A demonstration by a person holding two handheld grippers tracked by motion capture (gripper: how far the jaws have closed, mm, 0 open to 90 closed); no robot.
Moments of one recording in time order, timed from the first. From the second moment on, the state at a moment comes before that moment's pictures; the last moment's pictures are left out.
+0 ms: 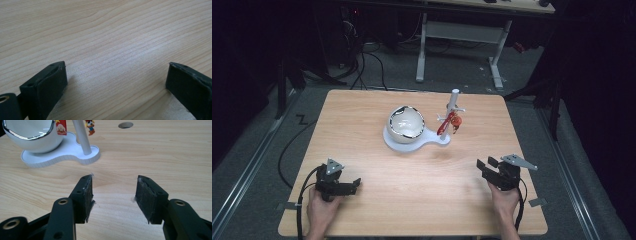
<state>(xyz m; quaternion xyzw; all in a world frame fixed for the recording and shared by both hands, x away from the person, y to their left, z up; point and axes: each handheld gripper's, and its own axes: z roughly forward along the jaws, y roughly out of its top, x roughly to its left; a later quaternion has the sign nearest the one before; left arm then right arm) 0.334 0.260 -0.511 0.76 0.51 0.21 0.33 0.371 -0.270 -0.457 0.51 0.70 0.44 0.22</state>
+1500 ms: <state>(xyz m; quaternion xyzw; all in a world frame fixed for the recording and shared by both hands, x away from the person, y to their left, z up) 0.334 0.260 -0.511 0.76 0.51 0.21 0.33 0.369 -0.270 -0.503 0.52 0.74 0.34 0.24</state>
